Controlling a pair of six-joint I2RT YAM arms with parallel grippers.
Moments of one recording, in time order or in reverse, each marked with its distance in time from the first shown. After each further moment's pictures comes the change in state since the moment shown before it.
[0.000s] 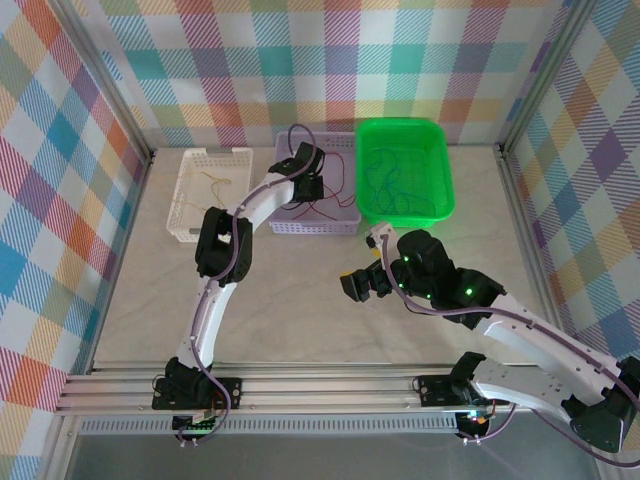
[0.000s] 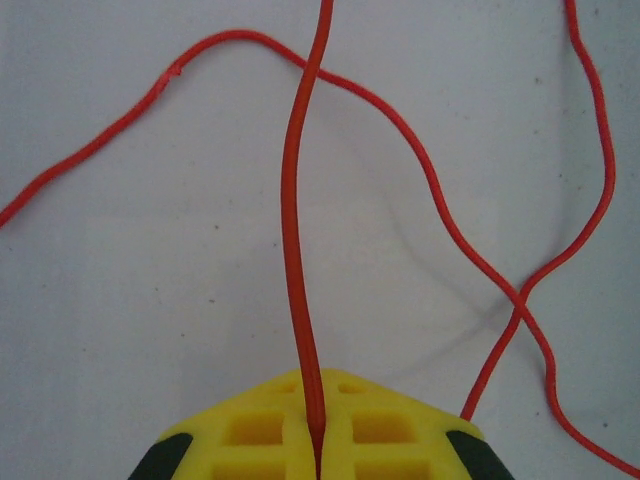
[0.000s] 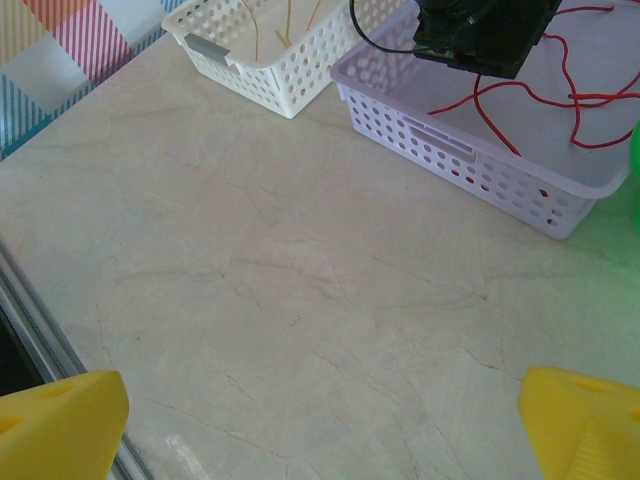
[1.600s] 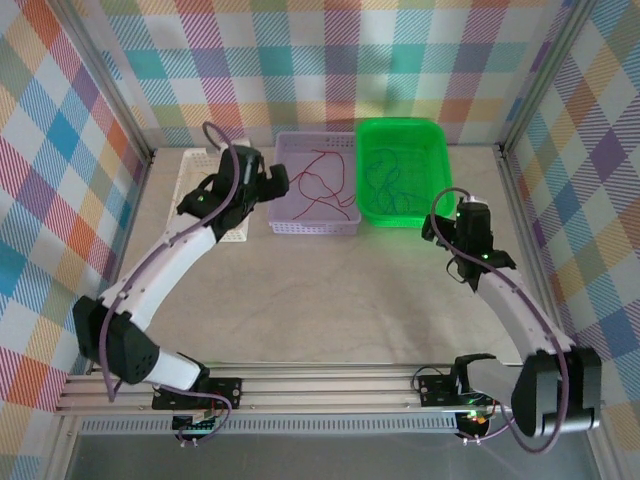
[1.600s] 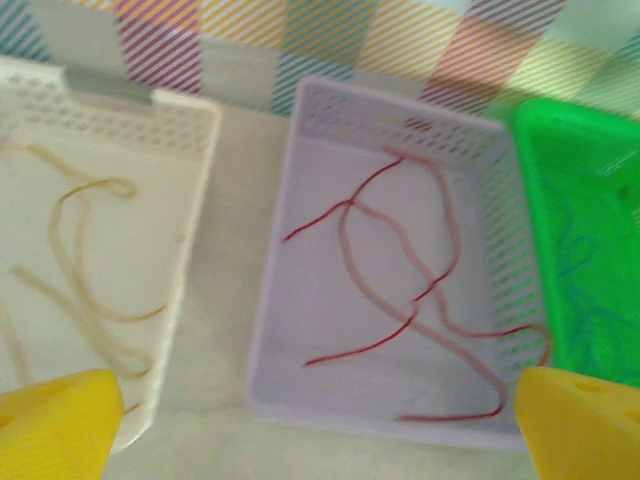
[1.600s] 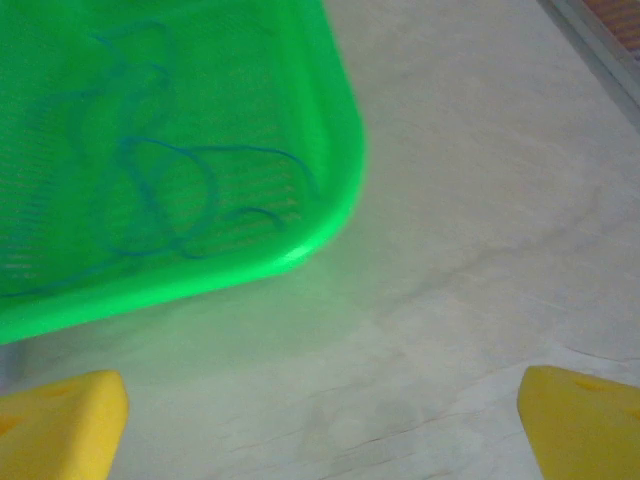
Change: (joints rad) left arm -0.015 -1.033 -0.780 0.106 -0.223 -0.025; right arm -0.748 0.233 -0.173 0.280 0.254 0.099
